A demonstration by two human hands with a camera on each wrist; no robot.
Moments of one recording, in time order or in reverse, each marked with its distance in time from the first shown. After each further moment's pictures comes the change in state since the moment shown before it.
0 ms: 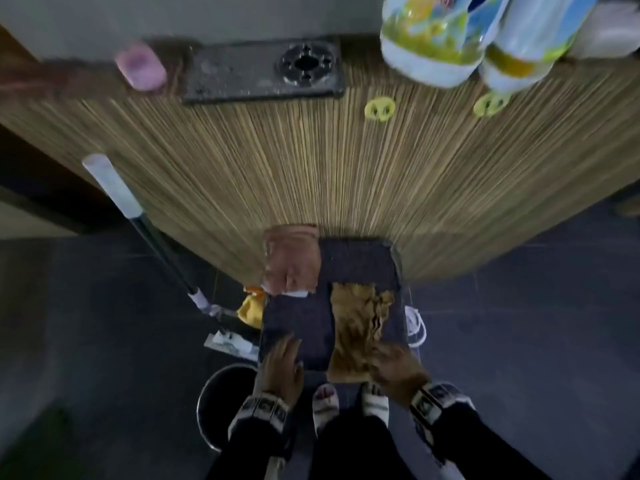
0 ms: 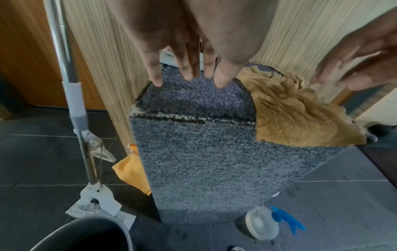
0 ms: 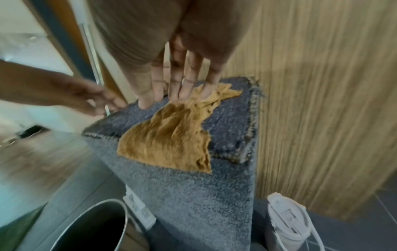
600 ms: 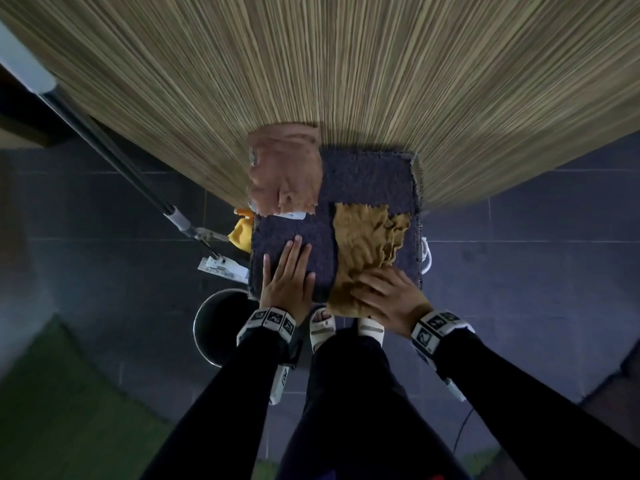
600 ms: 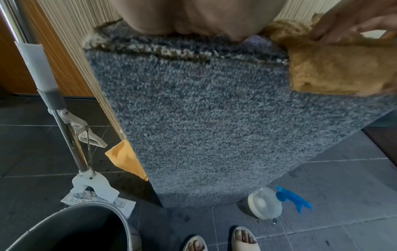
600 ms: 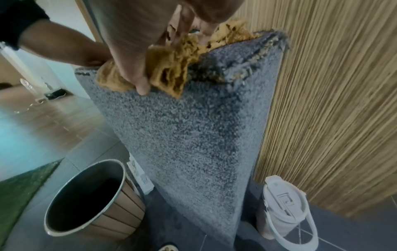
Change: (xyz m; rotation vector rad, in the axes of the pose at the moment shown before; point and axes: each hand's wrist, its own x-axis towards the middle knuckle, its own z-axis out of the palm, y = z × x) left_hand 0.039 -0.004 0.044 0.124 0.190 0.067; right_hand 0.003 0.026 0.060 0.056 0.075 -0.216
